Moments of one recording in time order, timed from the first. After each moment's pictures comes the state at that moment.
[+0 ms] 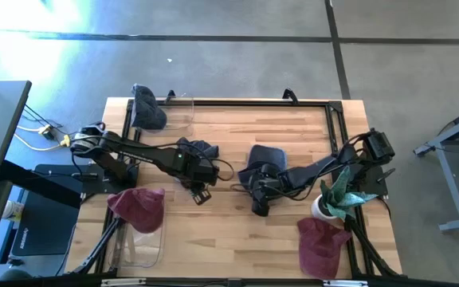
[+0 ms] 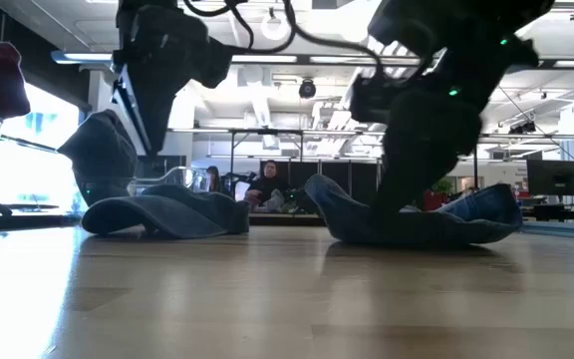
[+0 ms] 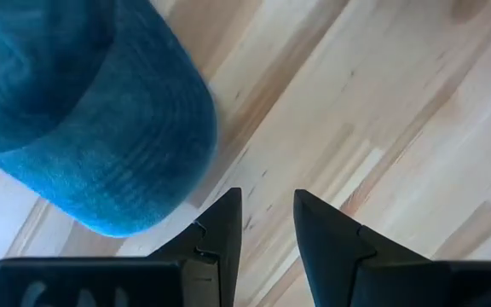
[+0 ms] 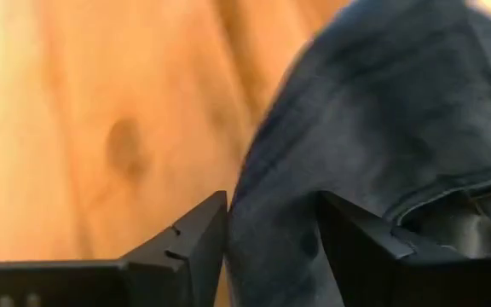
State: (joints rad) left arm -0.15 1.61 1.25 -1.02 -0.03 -0.77; right arm 0.22 1.73 0.87 -0.13 0.23 0.49
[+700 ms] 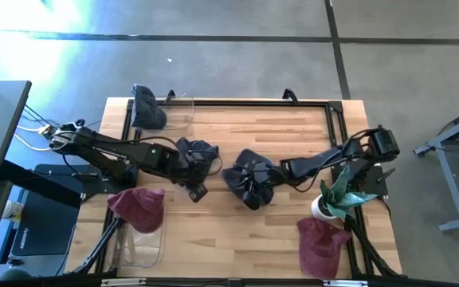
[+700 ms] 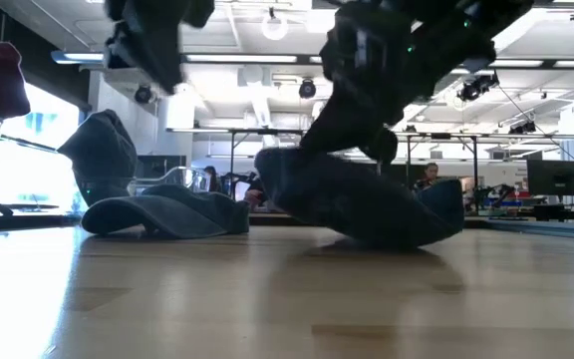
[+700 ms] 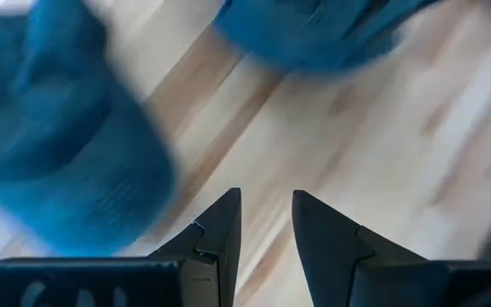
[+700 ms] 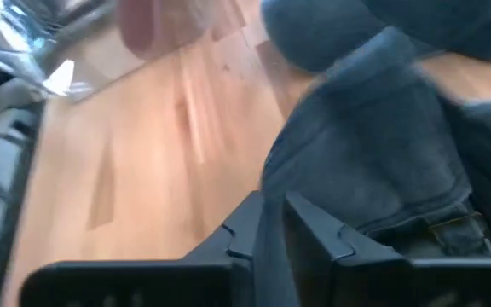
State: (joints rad) left arm -0.21 1.40 1.21 -0.87 -0.16 -0.87; right arm 0.14 1.66 0.87 0.17 0.03 0.55
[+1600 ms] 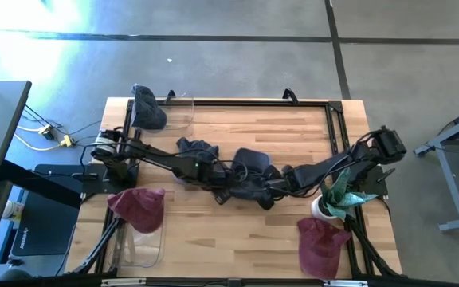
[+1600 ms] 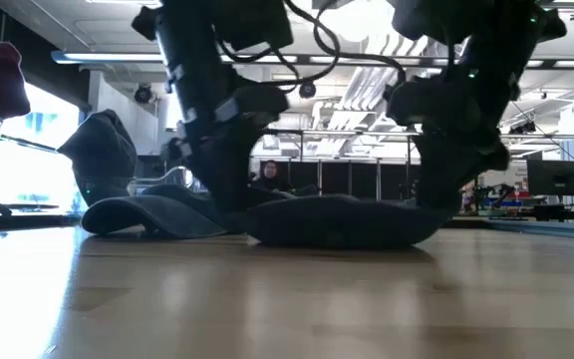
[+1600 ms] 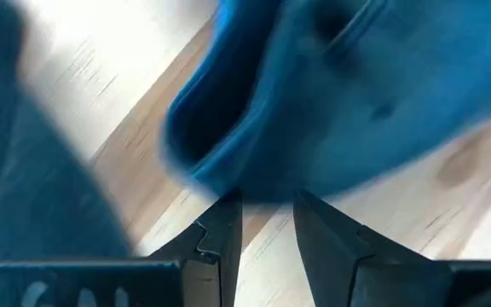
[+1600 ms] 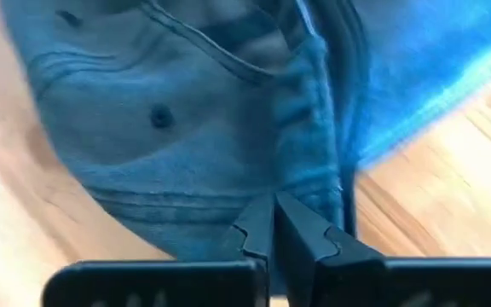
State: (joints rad) left arm -0.14 1.82 1.21 -0.60 -0.17 -0.82; right arm 0.26 1.61 0.87 -0.47 0.28 1.02
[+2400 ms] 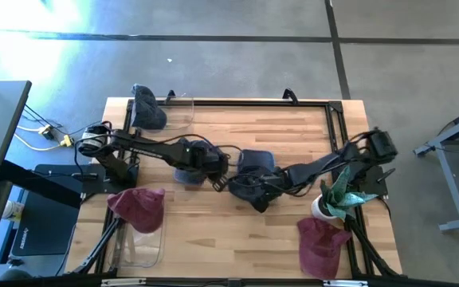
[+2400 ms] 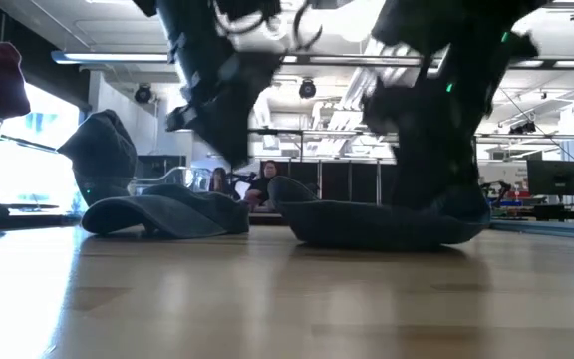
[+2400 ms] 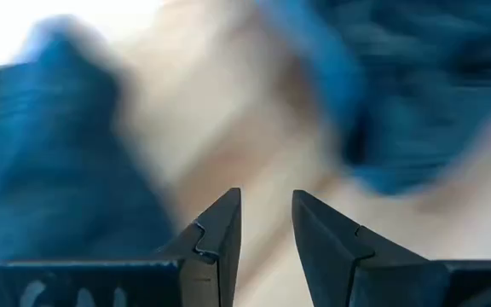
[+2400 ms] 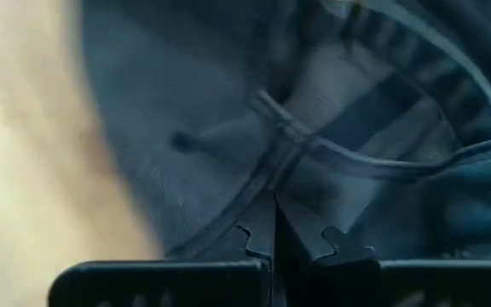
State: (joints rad) left arm -0.06 1.68 1.23 -0.69 -0.20 -0.78; right arm 0.20 1.70 0.87 -0.26 0.15 0.86
